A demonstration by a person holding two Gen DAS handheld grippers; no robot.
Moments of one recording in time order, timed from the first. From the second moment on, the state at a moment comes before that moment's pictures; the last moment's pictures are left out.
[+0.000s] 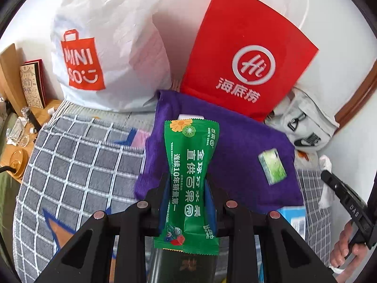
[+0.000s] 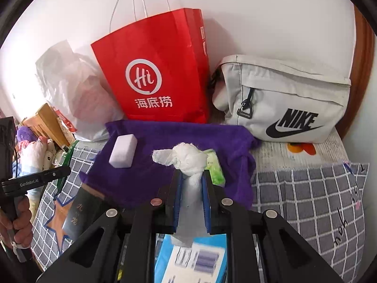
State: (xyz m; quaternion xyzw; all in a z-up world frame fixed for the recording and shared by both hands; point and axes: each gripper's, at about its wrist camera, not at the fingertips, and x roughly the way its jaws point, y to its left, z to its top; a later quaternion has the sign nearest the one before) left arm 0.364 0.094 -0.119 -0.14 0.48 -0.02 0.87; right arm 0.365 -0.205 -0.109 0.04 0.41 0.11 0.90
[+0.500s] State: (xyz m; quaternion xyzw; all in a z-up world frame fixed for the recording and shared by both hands) left arm 0.427 0.093 -0.148 -0.15 0.49 -0.02 0.86; right arm 0.408 -0.230 -0.154 0.07 0.44 0.09 0.89
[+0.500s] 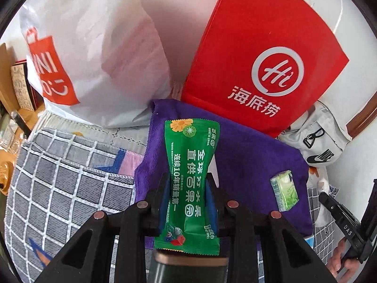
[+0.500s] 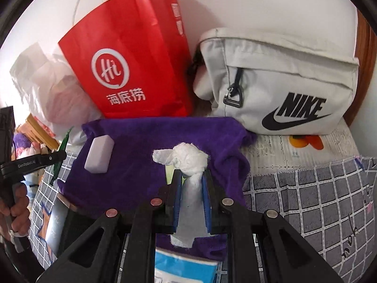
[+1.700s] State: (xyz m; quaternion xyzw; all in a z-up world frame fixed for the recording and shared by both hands) left arm 0.452 0.070 -0.195 -0.13 0.54 -0.01 0.83; right arm 0.418 -0.211 -0.178 0.00 0.46 0.07 0.88
